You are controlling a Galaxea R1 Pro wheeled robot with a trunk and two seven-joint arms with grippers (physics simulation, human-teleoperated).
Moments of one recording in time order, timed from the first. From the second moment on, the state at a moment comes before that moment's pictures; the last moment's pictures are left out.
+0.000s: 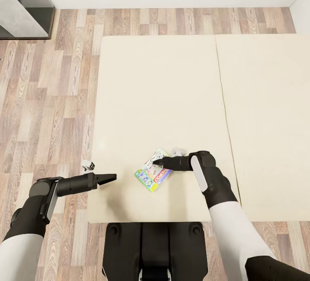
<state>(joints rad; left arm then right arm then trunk) -0.64 0.15 0.28 -1.13 -0.07 1.01 -1.56 -0.85 0.17 0.01 -1.05 -0.18 1.03 0.32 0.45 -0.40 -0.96</state>
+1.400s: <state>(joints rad) -0.64 0.15 0.28 -1.13 -0.07 1.01 -1.56 -1.13 0.16 0.00 -0.74 -0.18 0.89 0.15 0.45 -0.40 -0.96</state>
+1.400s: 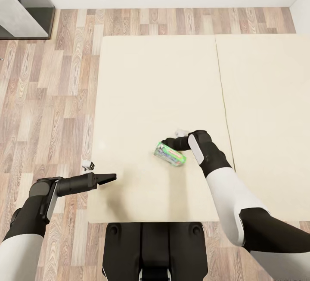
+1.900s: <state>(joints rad) -0.64 0.15 0.28 -1.13 -0.07 1.01 -1.56 -1.14 0.16 0.00 -0.71 -0.18 0.89 0.14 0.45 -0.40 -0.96</state>
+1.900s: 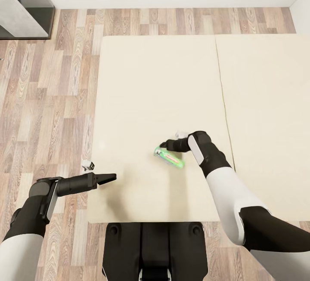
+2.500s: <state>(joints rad) -0.64 0.15 0.28 -1.13 -0.07 1.01 -1.56 -1.14 0.17 0.01 -0.68 -0.18 1.00 0.13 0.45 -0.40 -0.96</state>
